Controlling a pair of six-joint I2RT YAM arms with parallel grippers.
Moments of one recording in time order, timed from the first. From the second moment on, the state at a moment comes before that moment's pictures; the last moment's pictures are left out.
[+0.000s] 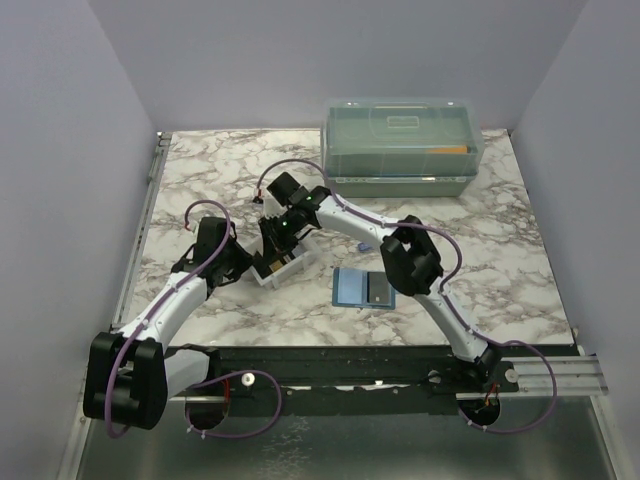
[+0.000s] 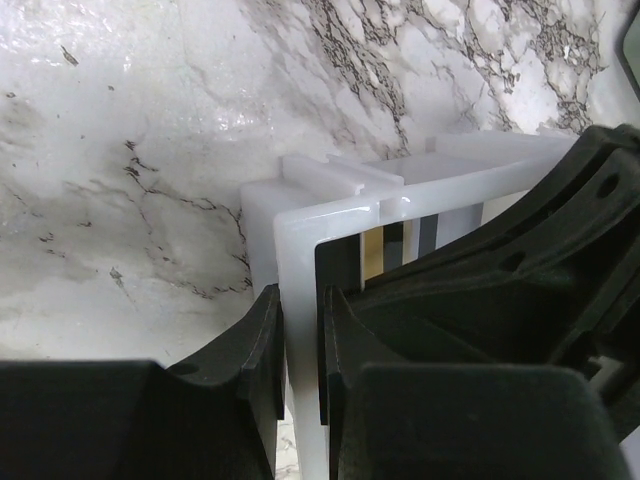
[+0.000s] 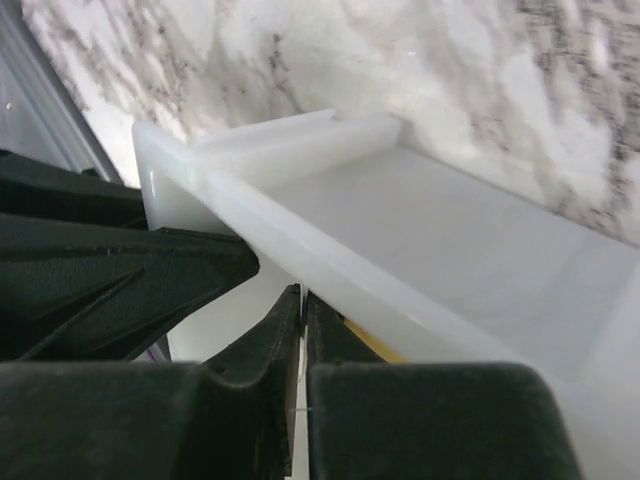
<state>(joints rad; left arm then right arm) -0.19 1.12 0.56 -0.27 0.04 -0.86 0.85 2.48 2.14 -0.69 -0.64 0.37</state>
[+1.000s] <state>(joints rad) -0.20 1.27 0.85 -0.55 0.25 -0.72 0.69 2.24 1.84 -0.43 -0.82 0.50</state>
